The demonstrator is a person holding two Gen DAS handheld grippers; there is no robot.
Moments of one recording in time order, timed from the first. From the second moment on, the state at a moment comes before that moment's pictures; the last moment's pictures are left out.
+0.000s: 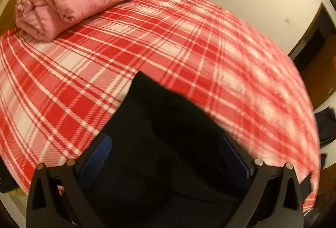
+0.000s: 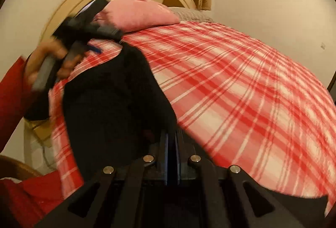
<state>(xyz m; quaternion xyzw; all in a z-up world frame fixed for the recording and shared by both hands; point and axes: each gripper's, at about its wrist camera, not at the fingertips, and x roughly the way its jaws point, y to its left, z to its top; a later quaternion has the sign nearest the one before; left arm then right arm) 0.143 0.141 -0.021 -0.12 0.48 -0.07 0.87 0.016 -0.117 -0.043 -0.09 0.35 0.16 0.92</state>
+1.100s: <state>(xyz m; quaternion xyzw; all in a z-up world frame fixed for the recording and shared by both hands) 0.088 0.172 -0.024 -0.19 0.44 -0.12 0.87 -0.014 -0.120 -0.042 -0.05 0.34 0.18 0.92</state>
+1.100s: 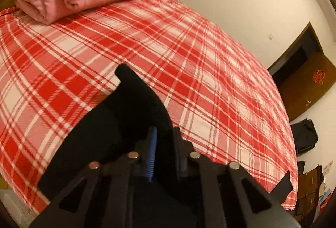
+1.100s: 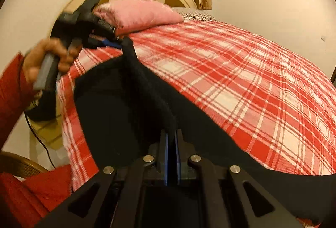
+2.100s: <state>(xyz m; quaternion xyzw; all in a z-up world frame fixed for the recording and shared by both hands) 0.147 0.139 -0.056 -0.15 0.52 -0.09 0.83 -0.037 -0.096 -0.075 -0.09 0.36 0.18 0.91</state>
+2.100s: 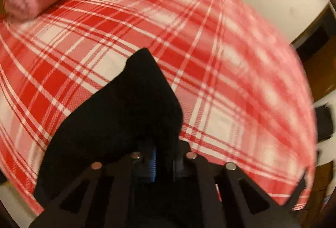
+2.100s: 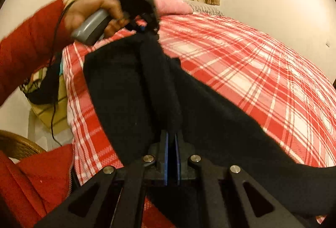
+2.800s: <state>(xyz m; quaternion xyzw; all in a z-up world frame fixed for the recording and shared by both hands) 0.017 0.229 -0.079 -0.22 0.46 -0.10 0.85 -0.071 -0.089 -0.091 -0.11 0.39 0.21 0.89</state>
